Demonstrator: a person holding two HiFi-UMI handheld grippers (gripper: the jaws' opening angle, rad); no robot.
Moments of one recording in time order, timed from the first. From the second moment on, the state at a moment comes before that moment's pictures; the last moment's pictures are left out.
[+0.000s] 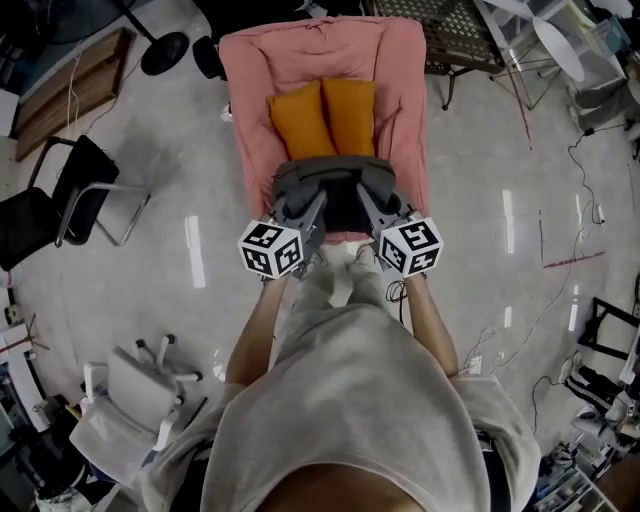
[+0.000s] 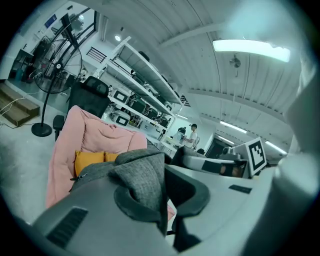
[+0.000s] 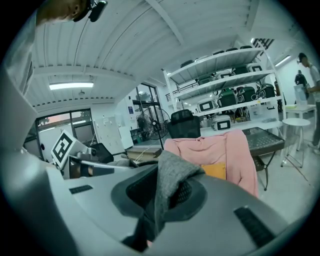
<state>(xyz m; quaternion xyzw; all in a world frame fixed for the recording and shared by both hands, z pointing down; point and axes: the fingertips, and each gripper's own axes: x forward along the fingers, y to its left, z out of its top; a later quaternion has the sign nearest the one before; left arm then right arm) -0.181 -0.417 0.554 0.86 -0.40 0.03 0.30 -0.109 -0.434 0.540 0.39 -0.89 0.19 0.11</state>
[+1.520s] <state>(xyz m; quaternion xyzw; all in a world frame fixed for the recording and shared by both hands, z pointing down) -0.153 -0.518 0.657 0.83 -0.43 0.06 0.36 -0.081 -0.538 0.648 0.34 -0.89 0.26 0.15</state>
